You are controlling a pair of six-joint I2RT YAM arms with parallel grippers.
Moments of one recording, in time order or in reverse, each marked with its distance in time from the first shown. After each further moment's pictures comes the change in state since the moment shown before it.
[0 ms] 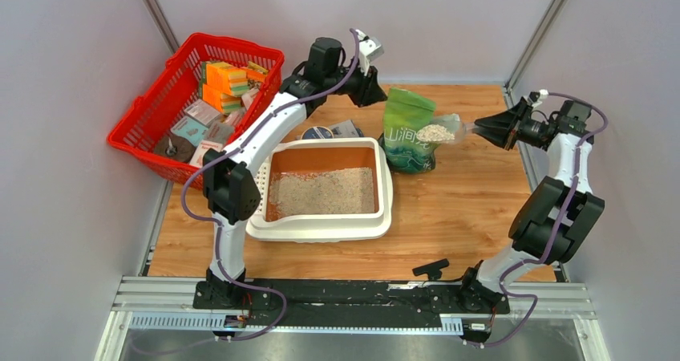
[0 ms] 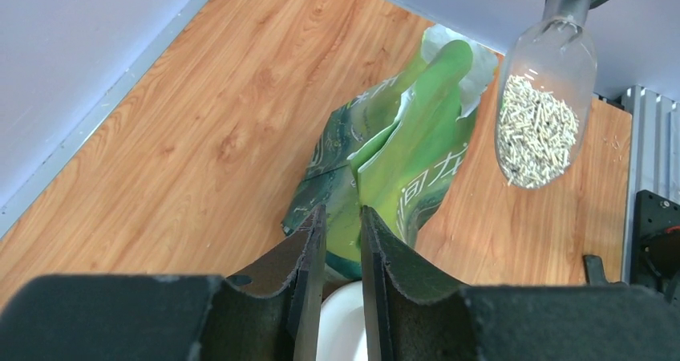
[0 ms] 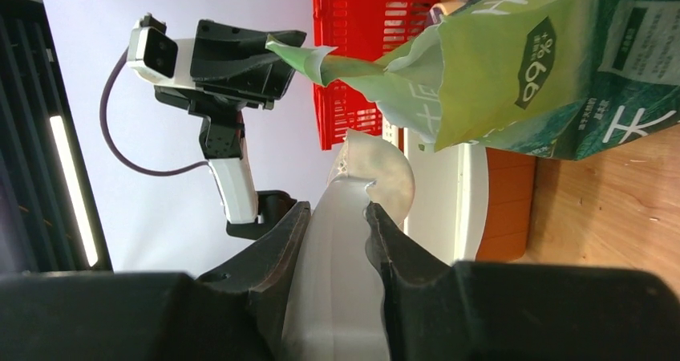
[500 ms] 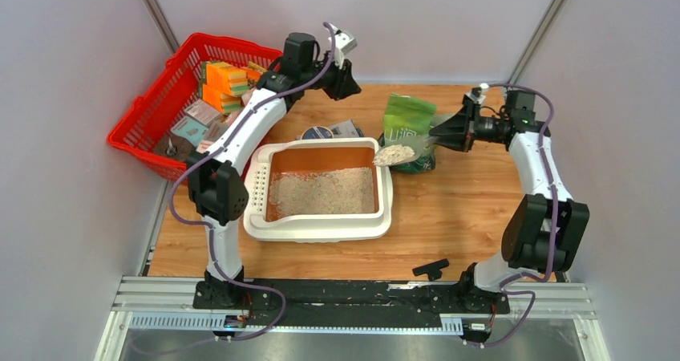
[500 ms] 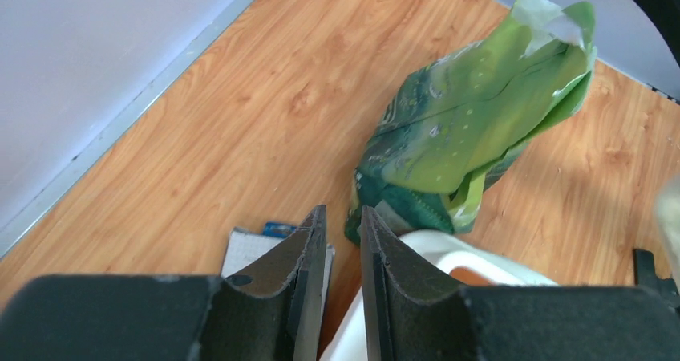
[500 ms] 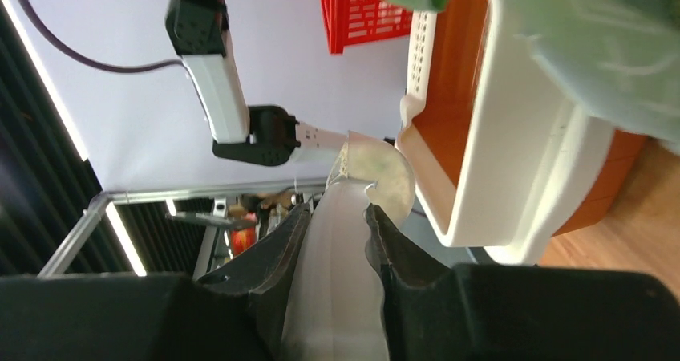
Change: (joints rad) left arm 0.105 -0.046 -0.048 -0.044 -0.024 0.048; right arm 0.295 -0.095 -0.048 -0.033 0.000 0.023
